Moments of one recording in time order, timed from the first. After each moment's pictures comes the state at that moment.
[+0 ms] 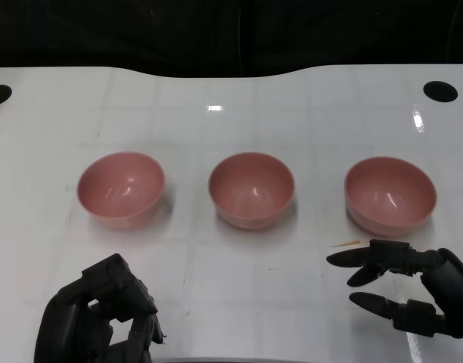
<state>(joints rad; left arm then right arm) 0.26 -0.04 0.03 0.07 -0.27 -0.51 -0.32 0.01 -0.24 0.05 0.24 -0.16 -0.65 0.22</state>
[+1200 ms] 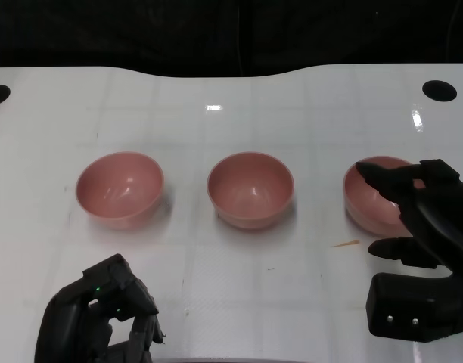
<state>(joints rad) 0.26 -0.04 0.03 0.08 -0.25 -0.53 -0.32 -0.23 -0.35 0.20 0.18 -0.89 -0.12 -0.08</state>
